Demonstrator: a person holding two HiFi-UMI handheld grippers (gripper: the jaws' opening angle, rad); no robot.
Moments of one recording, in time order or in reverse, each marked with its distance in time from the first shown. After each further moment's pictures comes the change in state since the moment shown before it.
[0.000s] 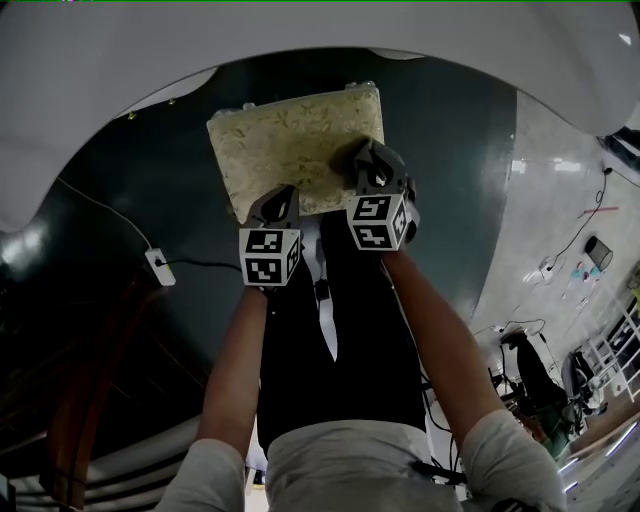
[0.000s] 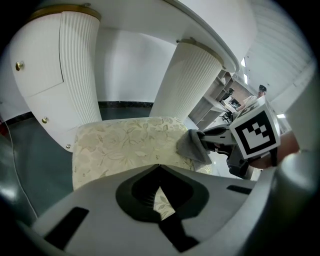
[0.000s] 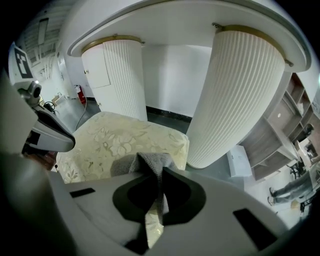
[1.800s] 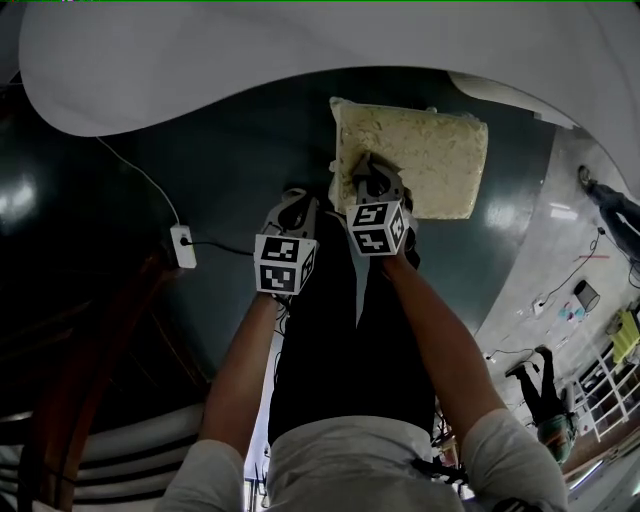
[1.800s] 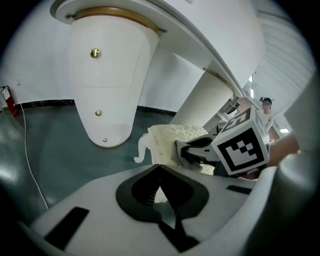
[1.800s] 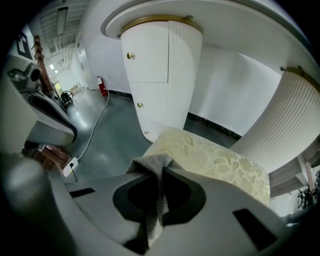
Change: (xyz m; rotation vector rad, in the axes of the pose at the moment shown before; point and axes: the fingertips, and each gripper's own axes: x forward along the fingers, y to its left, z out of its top) left arm -0.131 0.174 -0.051 -0.118 -0.078 0.015; right arm 0.022 0.247 0.088 -0.164 0.023 0.119
